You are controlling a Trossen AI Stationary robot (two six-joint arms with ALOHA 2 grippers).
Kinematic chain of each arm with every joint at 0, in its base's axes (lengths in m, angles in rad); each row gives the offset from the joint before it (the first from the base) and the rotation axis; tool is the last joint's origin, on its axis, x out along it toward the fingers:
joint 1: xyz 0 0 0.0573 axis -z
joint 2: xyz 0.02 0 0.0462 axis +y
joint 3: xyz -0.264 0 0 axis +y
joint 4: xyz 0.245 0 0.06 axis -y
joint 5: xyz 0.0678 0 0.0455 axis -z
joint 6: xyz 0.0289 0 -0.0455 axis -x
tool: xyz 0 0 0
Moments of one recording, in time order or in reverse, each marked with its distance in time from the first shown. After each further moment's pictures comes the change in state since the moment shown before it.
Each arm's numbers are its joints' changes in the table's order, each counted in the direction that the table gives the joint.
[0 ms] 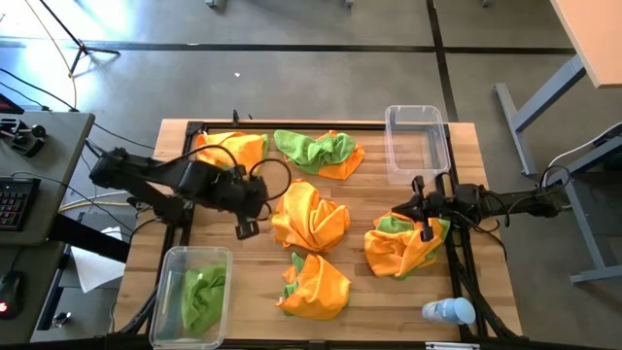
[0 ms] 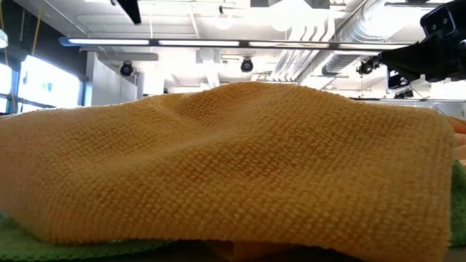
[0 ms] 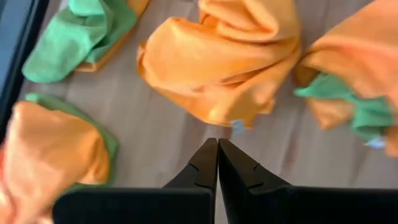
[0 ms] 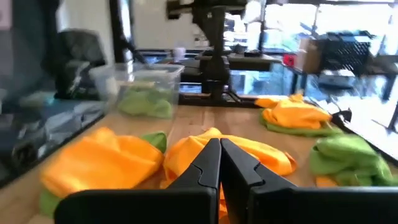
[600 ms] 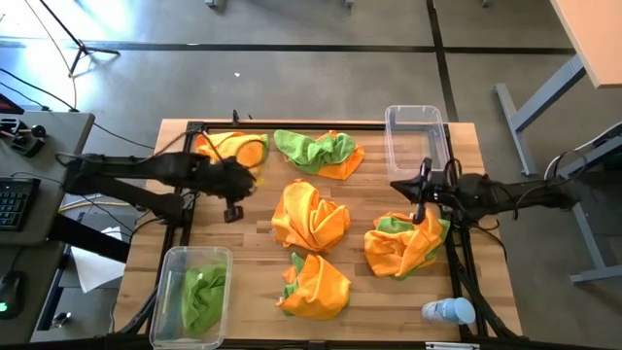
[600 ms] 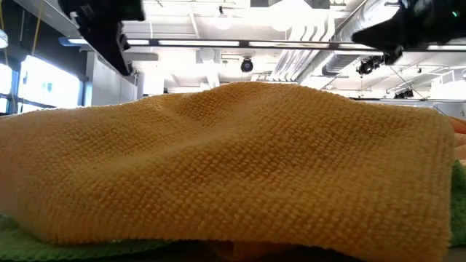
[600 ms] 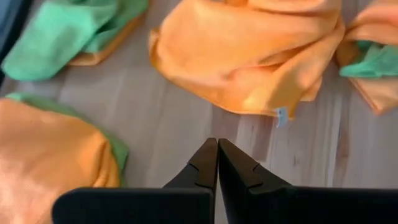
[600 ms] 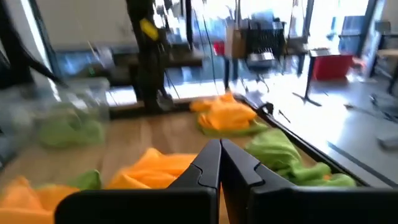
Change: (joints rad) left arm -0.265 -0.395 0.536 0.364 0.160 -0.283; right arm -0.005 0.415 -0.326 -0.017 0.301 -0.024
